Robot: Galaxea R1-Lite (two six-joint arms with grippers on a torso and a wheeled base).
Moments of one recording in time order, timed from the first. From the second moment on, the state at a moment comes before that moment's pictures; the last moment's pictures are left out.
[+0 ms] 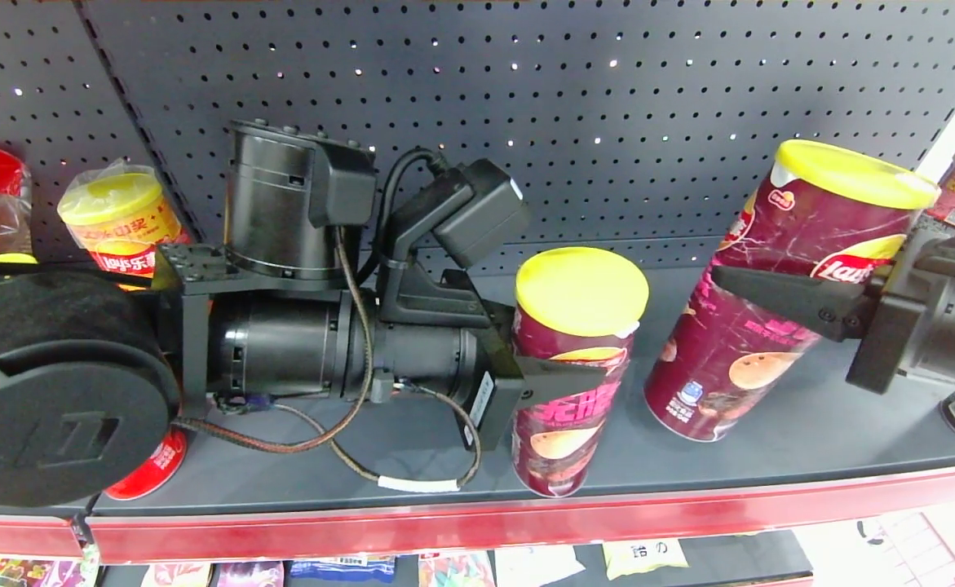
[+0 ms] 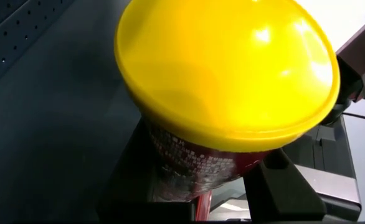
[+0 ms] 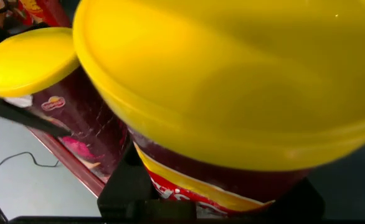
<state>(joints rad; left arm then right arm) -0.79 1.69 -1.10 -0.26 -0.50 0.16 0.55 1.23 -0.79 -0.34 0.11 -0.06</state>
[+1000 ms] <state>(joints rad) -0.78 1.53 -0.88 -0.26 -0.44 0.16 0.54 1.49 -0.98 -0.41 0.16 -0.06</state>
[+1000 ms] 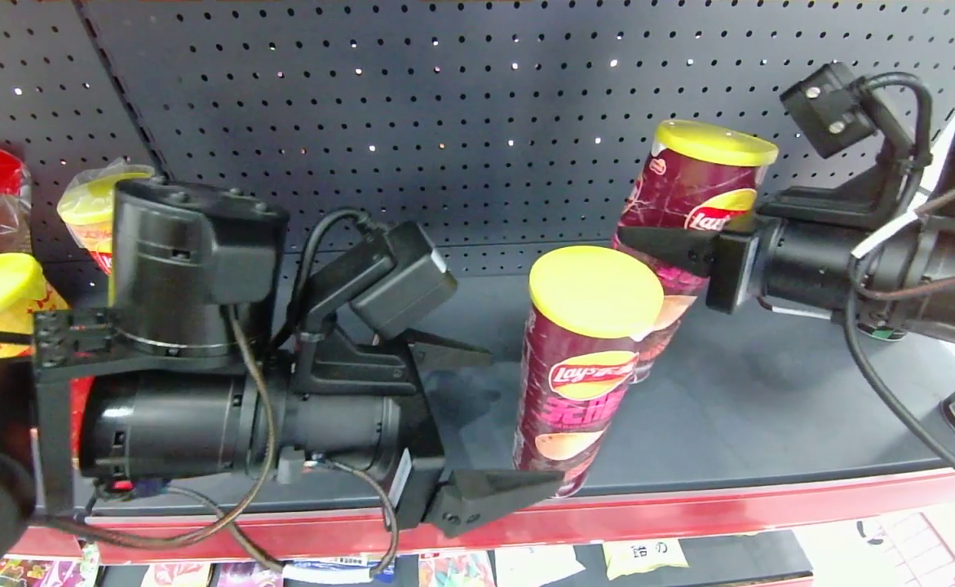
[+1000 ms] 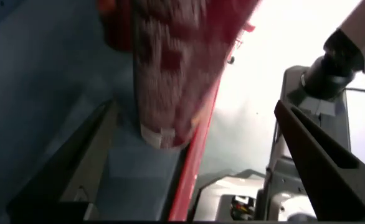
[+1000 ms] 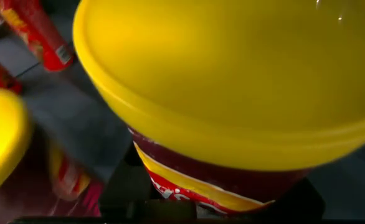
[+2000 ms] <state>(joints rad) -0.68 1.34 -0.74 -0.26 -0.44 0.15 0.56 1.73 -1.08 -0.52 0.16 -0.06</state>
